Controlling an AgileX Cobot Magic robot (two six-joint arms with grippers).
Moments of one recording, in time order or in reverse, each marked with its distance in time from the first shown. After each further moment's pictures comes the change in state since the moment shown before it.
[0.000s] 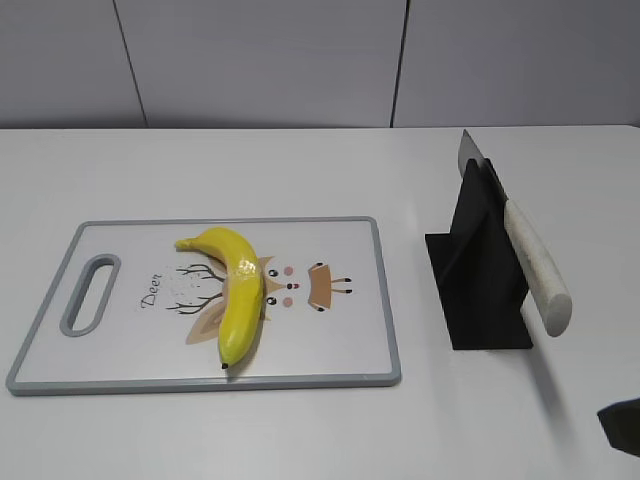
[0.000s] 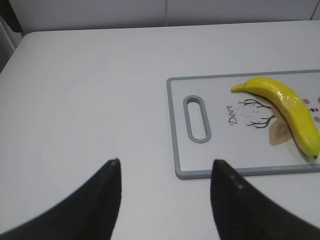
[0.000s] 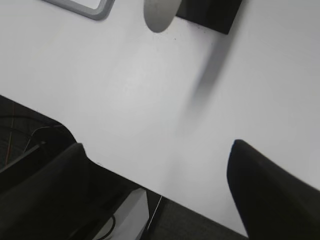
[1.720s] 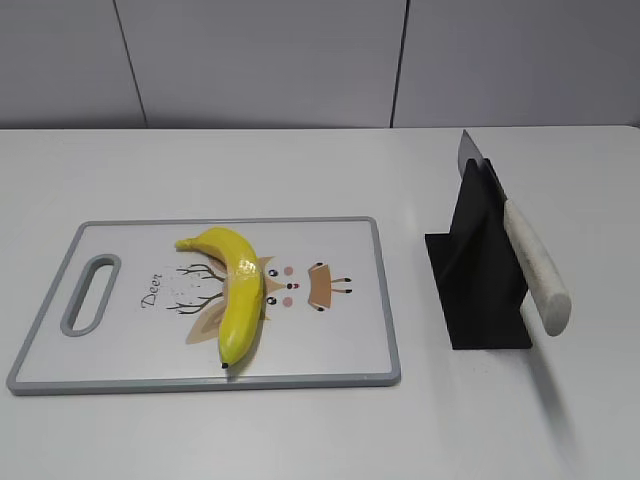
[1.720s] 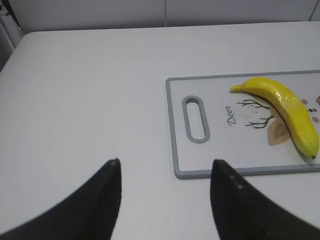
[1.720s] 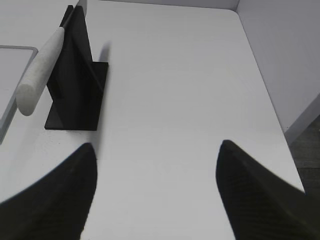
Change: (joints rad) left arm 0.001 0.000 0.000 -0.005 0.000 0.000; right arm -0.465 -0.781 0.060 -0.090 0.113 -0.086
